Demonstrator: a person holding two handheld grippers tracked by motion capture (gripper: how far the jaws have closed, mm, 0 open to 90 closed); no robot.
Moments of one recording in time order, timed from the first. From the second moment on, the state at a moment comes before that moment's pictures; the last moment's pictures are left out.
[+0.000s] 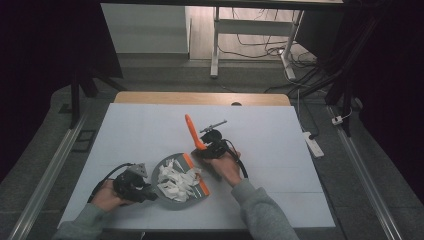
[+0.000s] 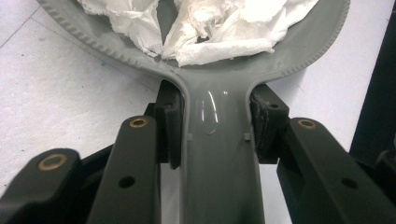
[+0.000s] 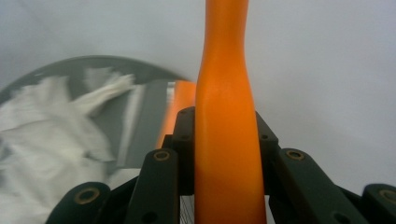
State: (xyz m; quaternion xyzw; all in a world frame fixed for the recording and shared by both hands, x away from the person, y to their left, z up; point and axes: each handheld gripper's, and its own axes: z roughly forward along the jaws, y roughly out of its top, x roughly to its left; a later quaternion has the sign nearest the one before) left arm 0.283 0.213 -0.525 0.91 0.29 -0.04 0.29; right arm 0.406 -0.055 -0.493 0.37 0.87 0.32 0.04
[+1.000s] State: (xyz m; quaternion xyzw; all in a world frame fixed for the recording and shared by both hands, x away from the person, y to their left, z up) left arm 0.284 0.214 -0.526 0.91 0.29 -0.04 0.30; right arm 0.412 -0.086 -0.469 0.38 0.85 0.33 0.13
